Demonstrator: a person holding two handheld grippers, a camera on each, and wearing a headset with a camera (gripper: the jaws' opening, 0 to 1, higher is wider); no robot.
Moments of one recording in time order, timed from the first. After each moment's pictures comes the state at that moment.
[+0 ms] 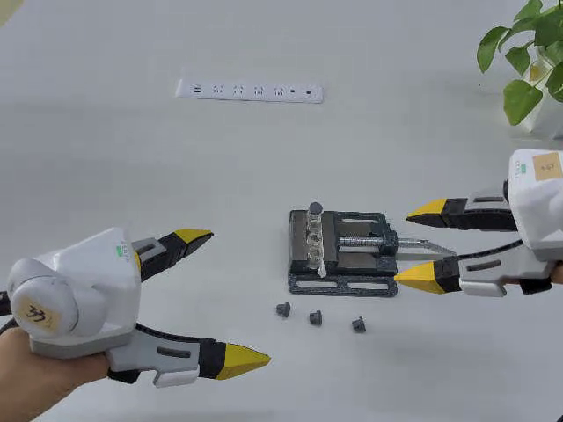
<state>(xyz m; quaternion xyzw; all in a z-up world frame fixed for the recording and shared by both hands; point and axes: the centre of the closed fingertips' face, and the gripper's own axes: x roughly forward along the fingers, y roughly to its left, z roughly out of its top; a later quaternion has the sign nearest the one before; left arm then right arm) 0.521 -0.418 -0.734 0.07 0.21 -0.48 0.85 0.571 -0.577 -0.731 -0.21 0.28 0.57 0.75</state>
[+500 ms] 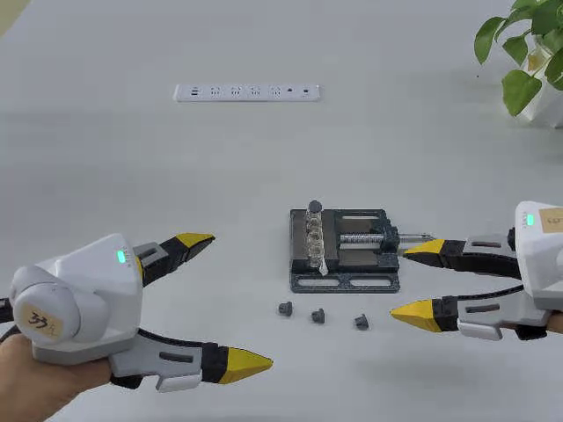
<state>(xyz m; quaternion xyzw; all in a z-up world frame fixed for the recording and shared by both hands) 0.520 -0.422 -0.736 0.08 0.22 -0.48 0.85 0.542 -0.577 -0.770 -0.15 0.28 0.57 0.76</state>
